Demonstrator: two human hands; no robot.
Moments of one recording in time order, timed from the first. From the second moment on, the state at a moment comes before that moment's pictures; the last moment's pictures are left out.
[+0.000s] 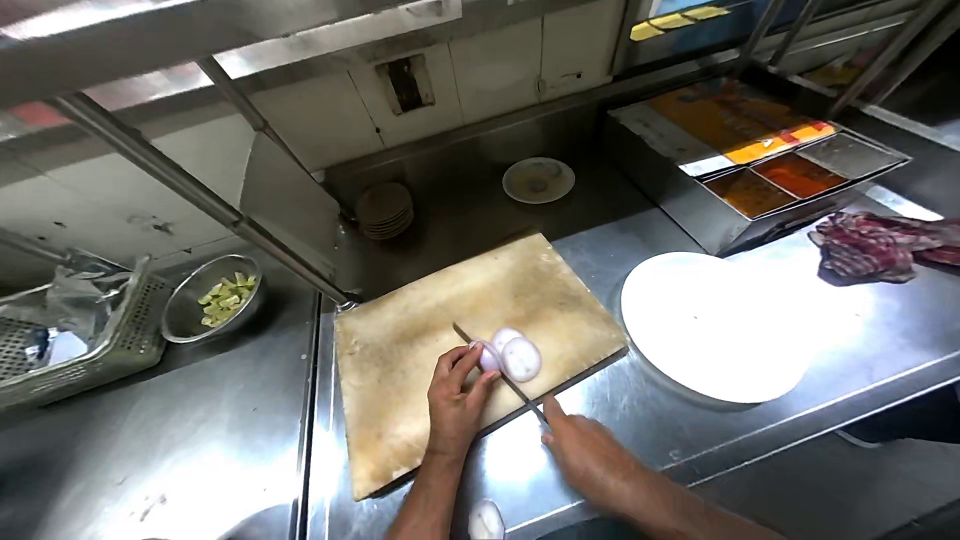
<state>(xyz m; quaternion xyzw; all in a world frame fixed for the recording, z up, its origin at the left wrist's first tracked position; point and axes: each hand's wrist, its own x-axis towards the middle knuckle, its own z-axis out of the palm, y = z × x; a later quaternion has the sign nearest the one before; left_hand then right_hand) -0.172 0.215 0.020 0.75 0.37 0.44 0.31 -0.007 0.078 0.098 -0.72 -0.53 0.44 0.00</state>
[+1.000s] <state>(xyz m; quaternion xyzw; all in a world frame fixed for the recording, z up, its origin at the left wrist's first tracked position) -0.176 0.215 0.022 0.78 0.34 0.41 0.32 0.015 0.041 0.114 -0.71 -0.54 0.45 0.08</state>
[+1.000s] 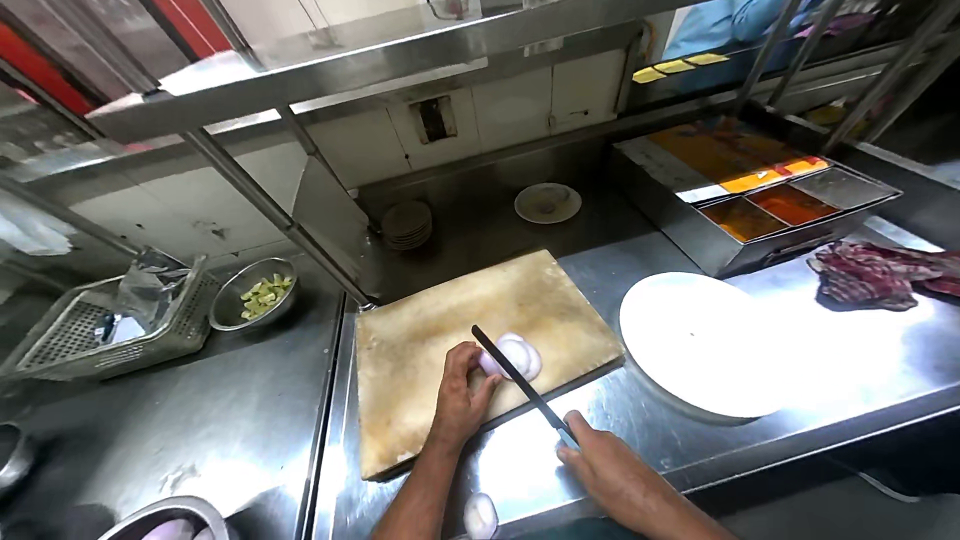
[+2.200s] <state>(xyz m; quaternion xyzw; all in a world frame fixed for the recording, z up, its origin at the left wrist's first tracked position) -0.179 0.219 0.019 0.75 0.35 0.44 0.35 -0.001 0.074 0.129 -0.71 -0.53 0.46 -0.04</state>
